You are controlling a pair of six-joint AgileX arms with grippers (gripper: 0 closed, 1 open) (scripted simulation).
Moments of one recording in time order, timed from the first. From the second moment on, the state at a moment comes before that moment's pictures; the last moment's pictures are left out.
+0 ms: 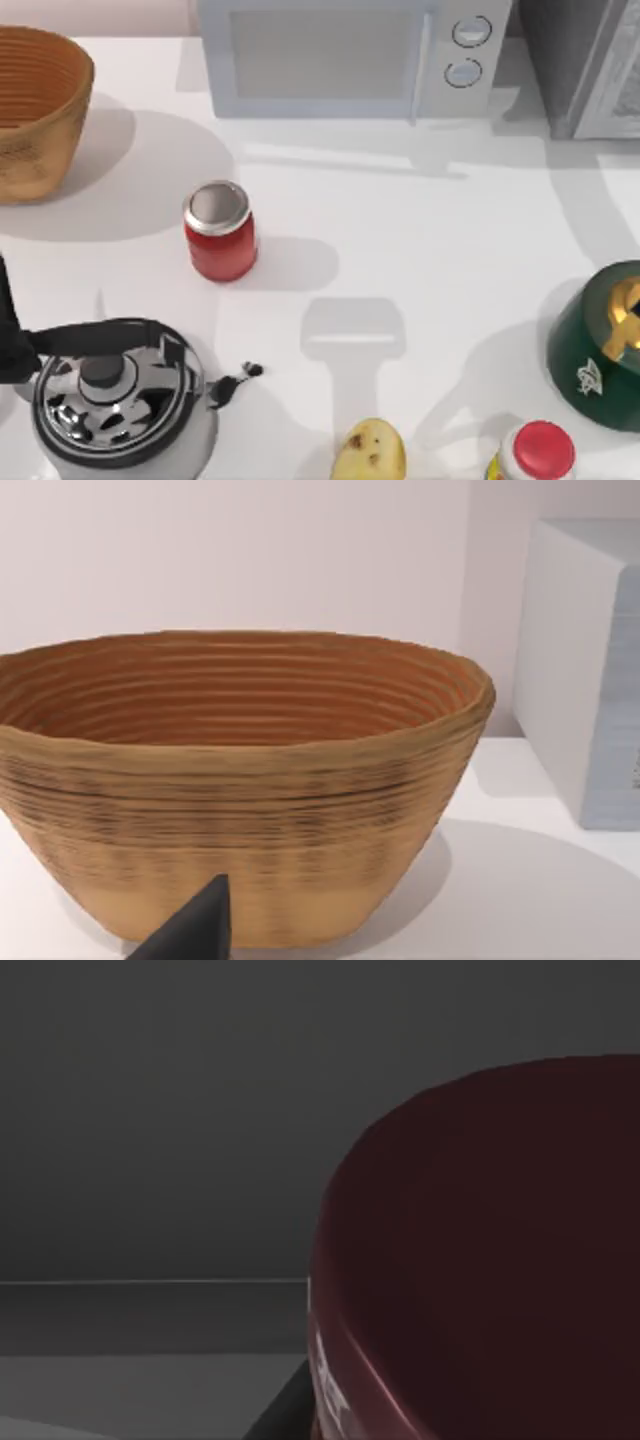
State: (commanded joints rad) left arm 0.00 0.00 0.00 0.00 0.00 0.00; right arm 0.18 1.32 1.84 -0.50 0.20 0.02
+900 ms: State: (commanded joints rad) left arm 0.00 0.00 0.00 0.00 0.00 0.00; right arm 0.16 1.56 2.04 -0.49 0.17 0.02
